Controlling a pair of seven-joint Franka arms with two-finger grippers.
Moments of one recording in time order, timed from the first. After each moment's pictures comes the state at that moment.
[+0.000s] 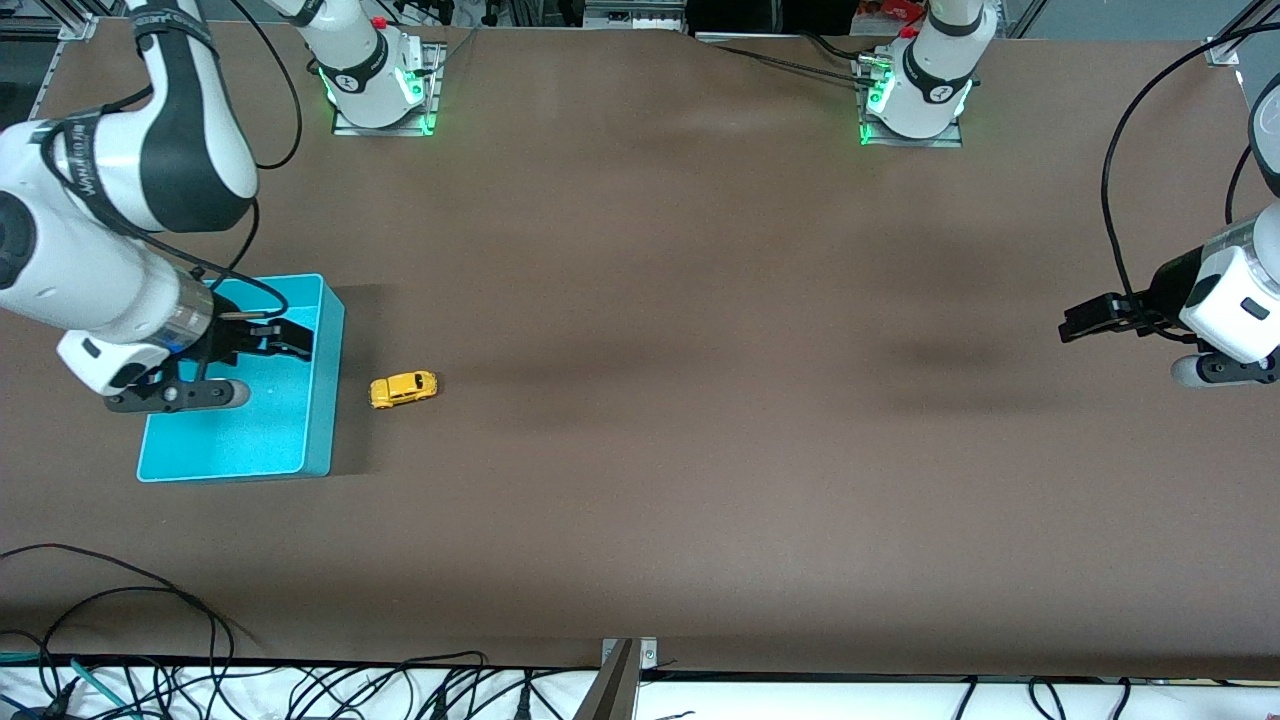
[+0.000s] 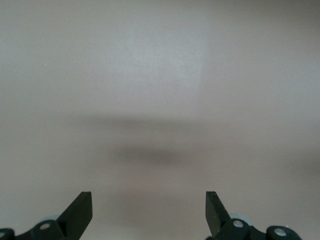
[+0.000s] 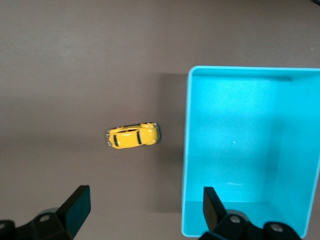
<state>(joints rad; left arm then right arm) 0.16 0.20 -0.13 -1.55 -0.03 1.68 -0.08 0.14 0.30 0.00 -1.59 0.00 1.83 0.04</state>
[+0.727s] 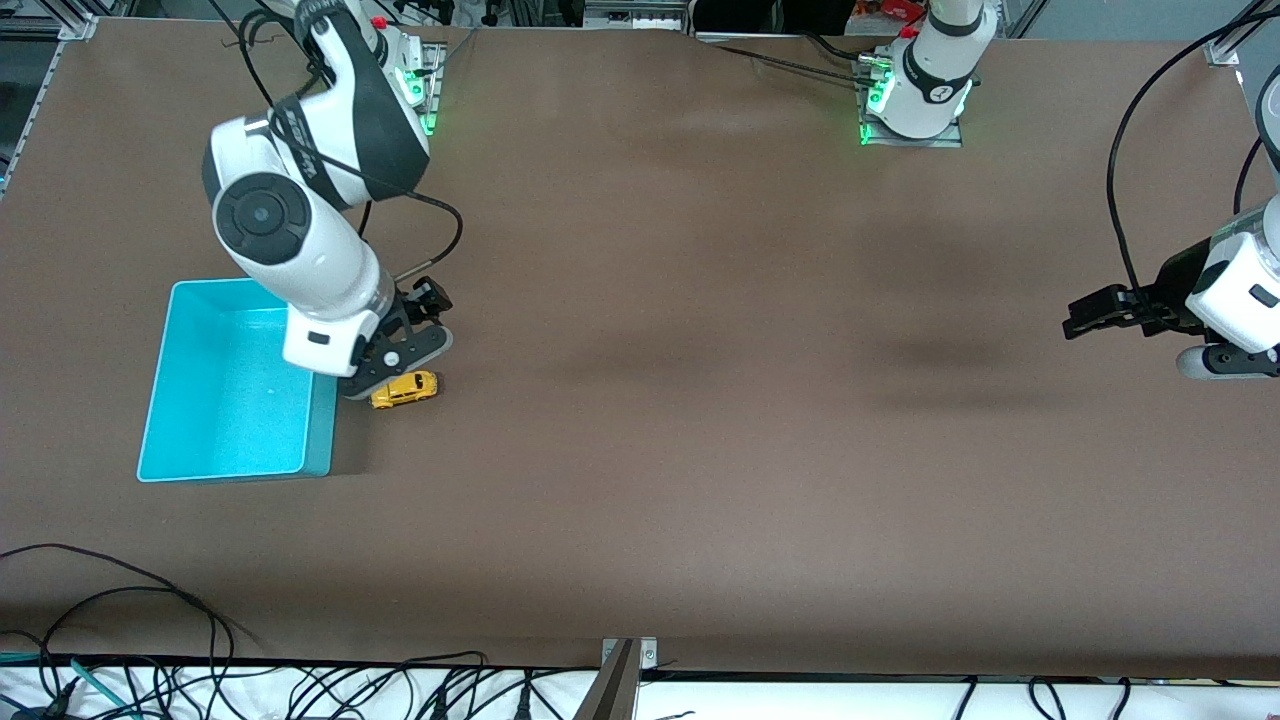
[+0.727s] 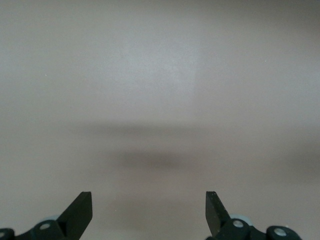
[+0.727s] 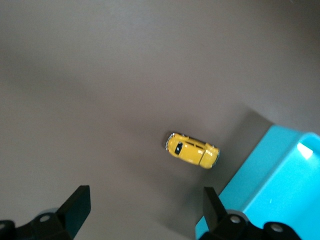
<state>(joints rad) 0.15 0.19 -0.14 -1.54 -0.03 1.68 -0.05 0.36 0.35 0.03 -1.59 -0.05 1.86 -0.22</state>
